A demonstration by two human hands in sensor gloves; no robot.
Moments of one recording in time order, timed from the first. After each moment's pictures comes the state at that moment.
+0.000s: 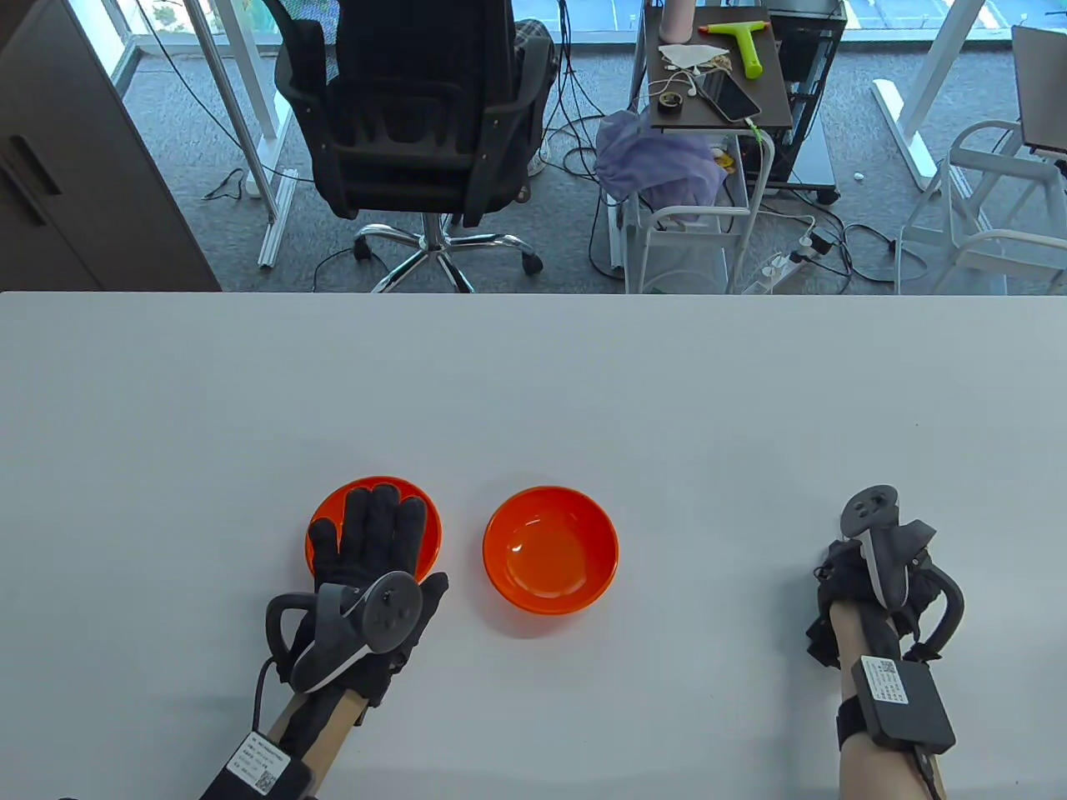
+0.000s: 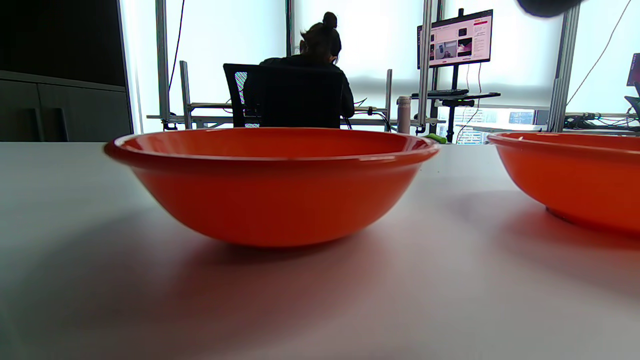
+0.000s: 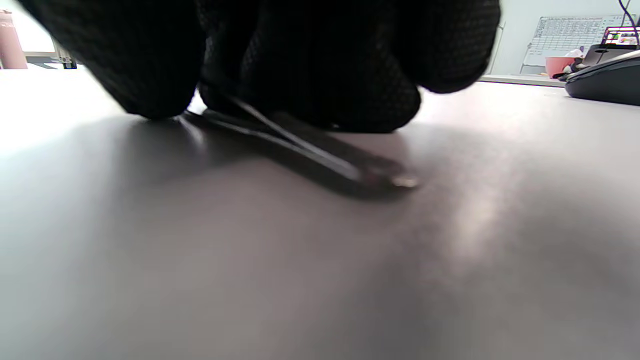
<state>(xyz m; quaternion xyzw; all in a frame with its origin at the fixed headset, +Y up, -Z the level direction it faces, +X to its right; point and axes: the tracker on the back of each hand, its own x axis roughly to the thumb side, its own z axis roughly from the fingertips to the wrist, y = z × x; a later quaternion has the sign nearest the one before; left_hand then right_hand) -0.195 -0.704 -0.230 0.04 -0.07 0.01 1.00 0.327 -0.756 -0.288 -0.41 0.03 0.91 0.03</state>
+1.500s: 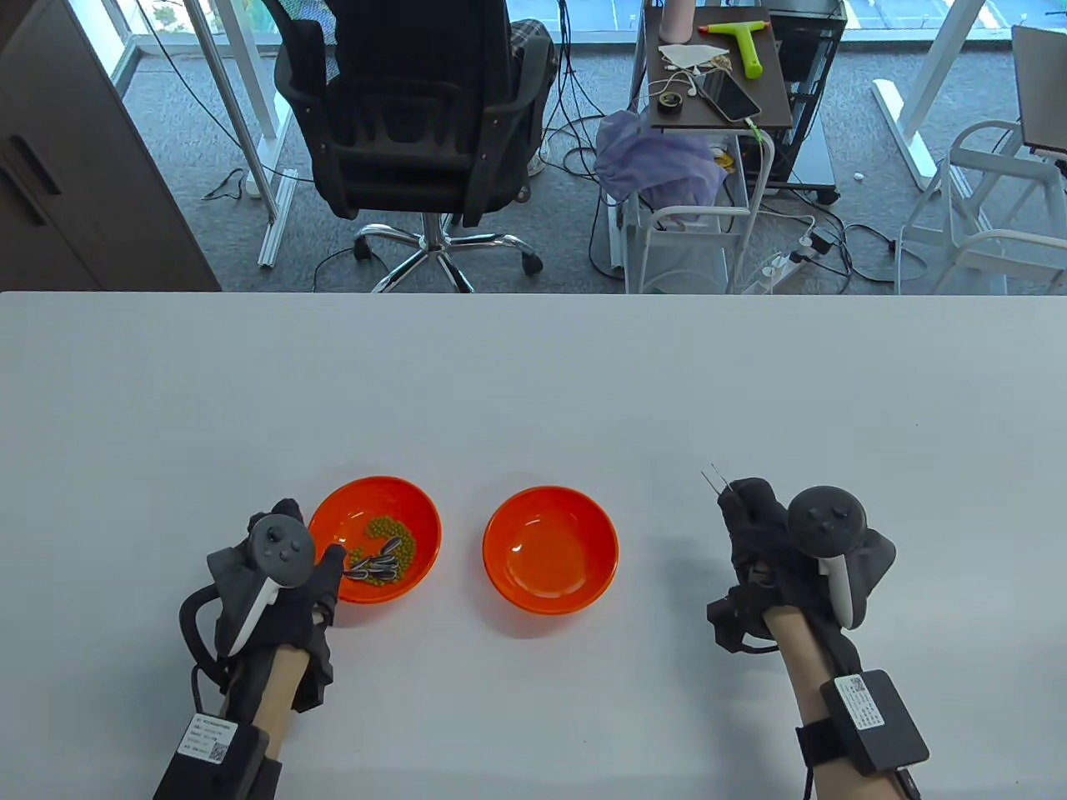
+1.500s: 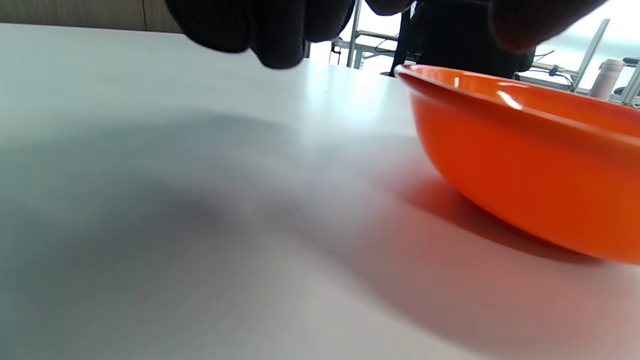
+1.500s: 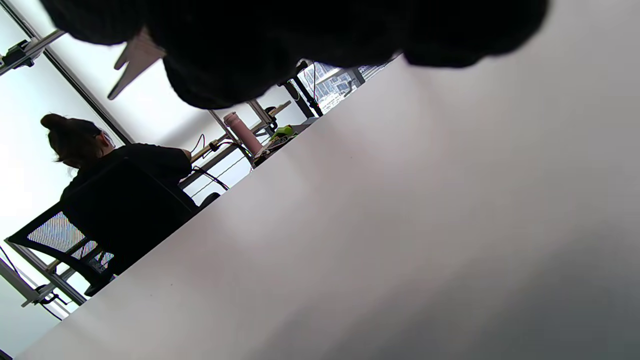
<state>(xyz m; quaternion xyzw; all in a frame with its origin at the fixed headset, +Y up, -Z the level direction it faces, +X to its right) -0.295 -0.724 -0.262 -0.08 0.17 0.10 0.98 0.245 -0.724 -0.287 -0.19 -0.03 0.92 0.34</state>
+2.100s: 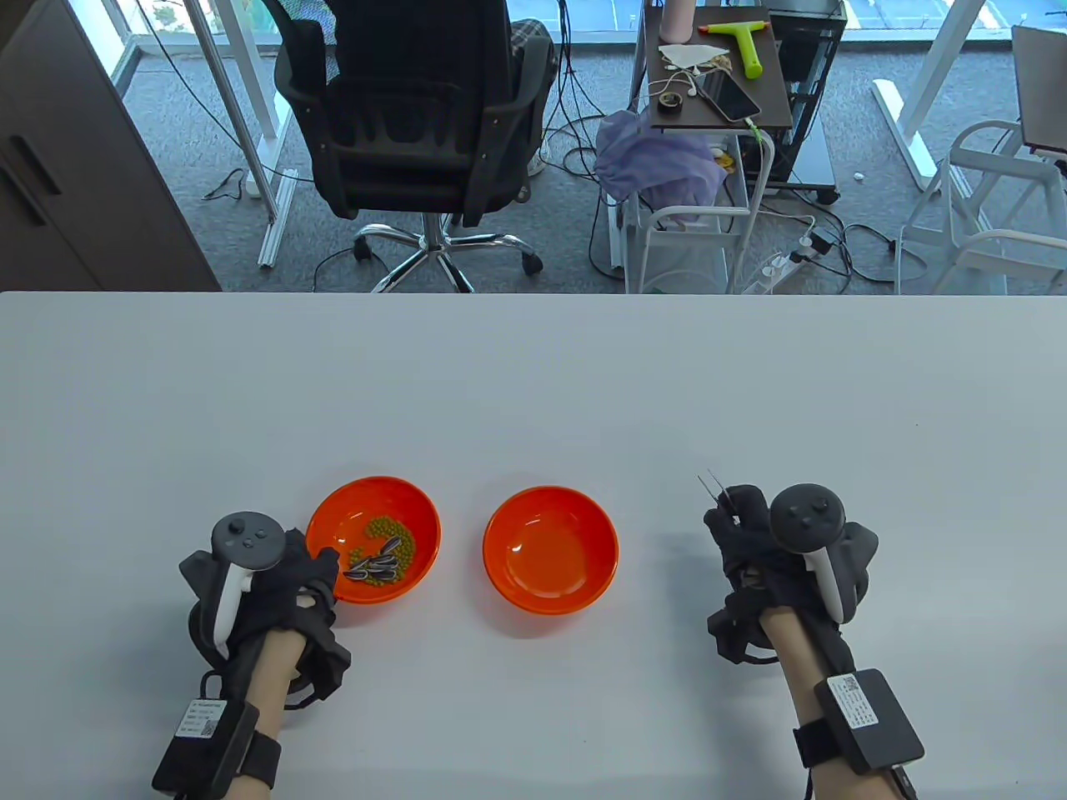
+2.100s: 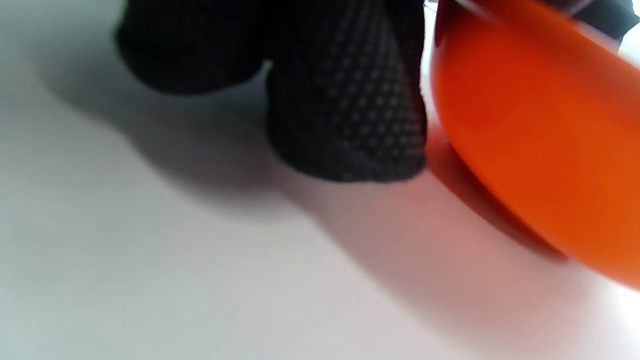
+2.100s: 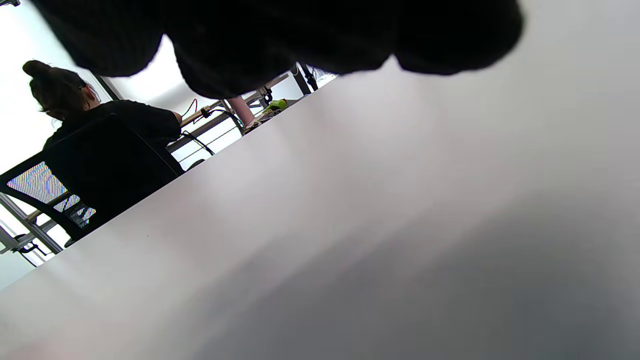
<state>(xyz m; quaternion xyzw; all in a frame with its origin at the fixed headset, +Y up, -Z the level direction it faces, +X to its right) -0.315 -0.764 -0.273 -0.14 0.24 0.29 0.92 0.238 -0.733 -0.290 -0.19 0.01 0.94 0.30</state>
